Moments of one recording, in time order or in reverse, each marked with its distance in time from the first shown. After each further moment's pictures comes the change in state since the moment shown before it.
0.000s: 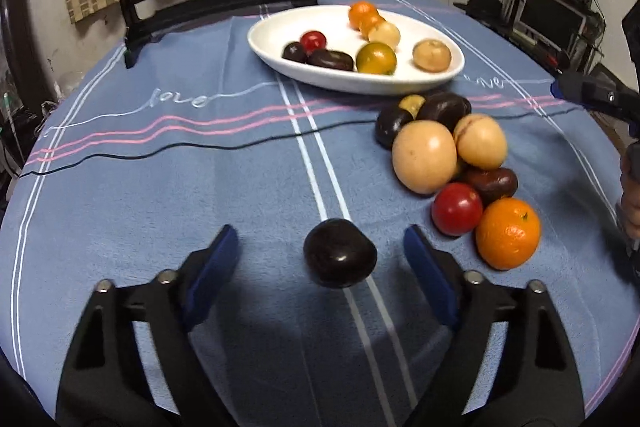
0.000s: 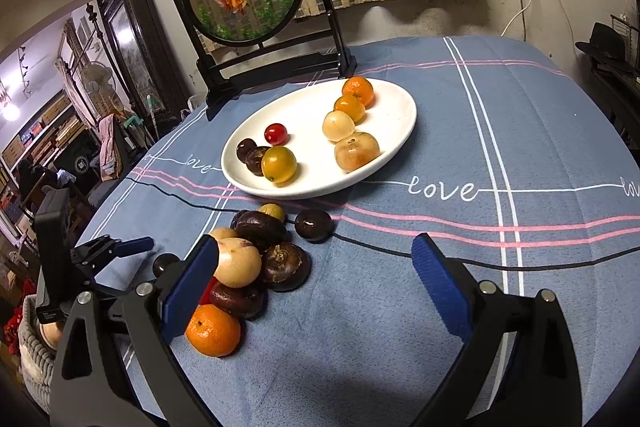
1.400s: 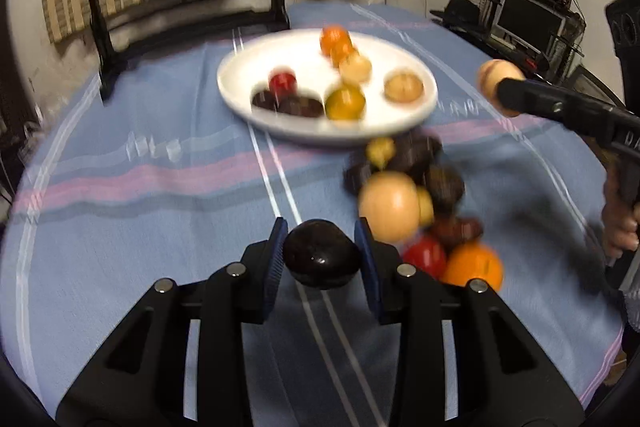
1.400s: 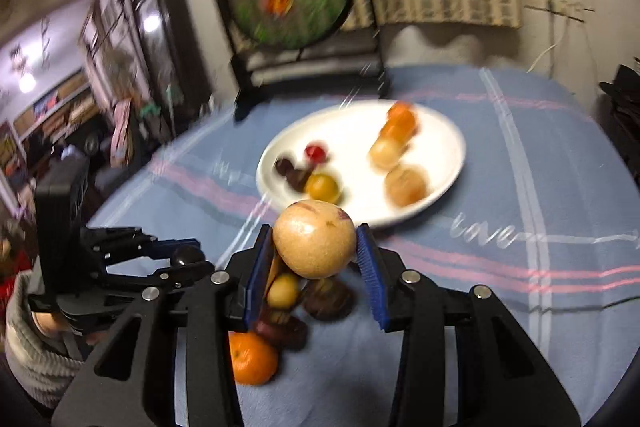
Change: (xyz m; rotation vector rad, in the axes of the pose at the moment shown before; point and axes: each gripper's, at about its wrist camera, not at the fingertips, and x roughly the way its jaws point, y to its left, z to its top) left arm -0.013 -0.009 0.049 0.044 -0.056 -0.053; right arm 0.001 0.033 0.026 -0.092 -0.064 0.023
